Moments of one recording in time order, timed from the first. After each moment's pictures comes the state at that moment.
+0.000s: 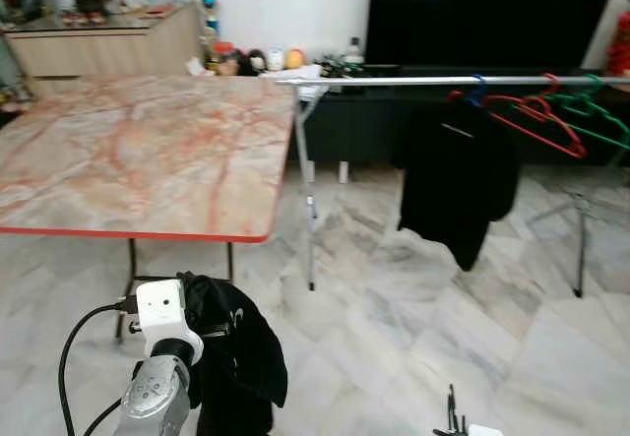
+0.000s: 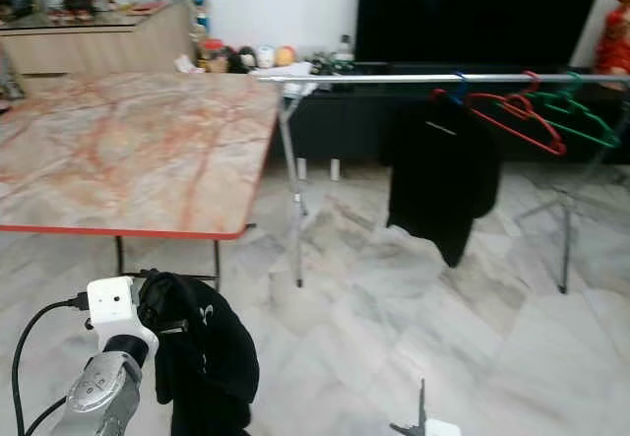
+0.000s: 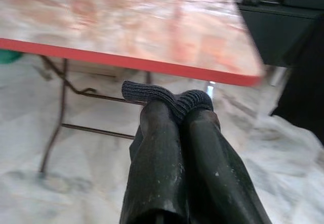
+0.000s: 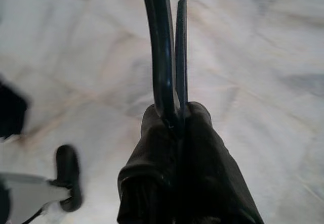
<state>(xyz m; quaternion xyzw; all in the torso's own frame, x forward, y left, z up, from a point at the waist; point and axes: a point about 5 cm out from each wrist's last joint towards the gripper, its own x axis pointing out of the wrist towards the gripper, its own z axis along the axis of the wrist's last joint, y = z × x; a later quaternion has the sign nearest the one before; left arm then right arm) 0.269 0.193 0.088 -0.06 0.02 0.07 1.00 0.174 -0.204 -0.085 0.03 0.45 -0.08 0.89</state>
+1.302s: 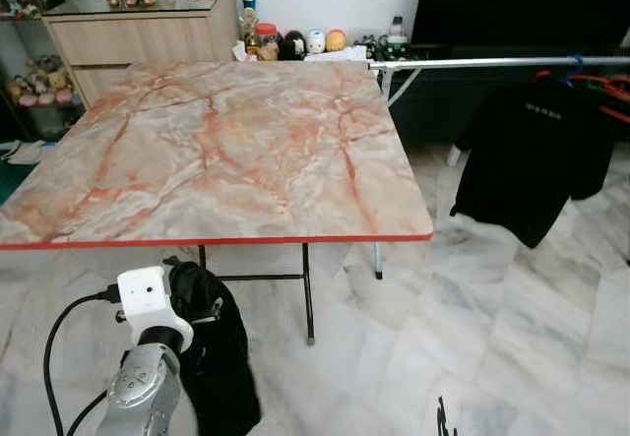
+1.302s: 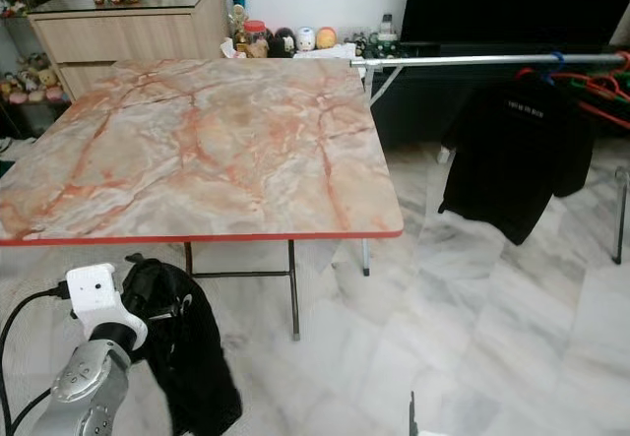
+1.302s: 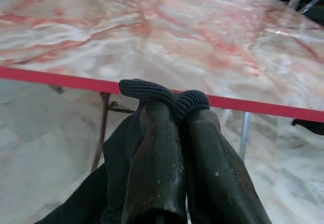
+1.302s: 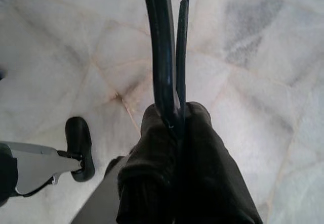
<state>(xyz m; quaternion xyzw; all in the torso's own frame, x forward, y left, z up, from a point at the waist) 0.274 0.194 0.111 -0.09 -0.01 0.06 0.99 0.156 -0.207 -0.093 0.04 0.48 -0.07 0.88</state>
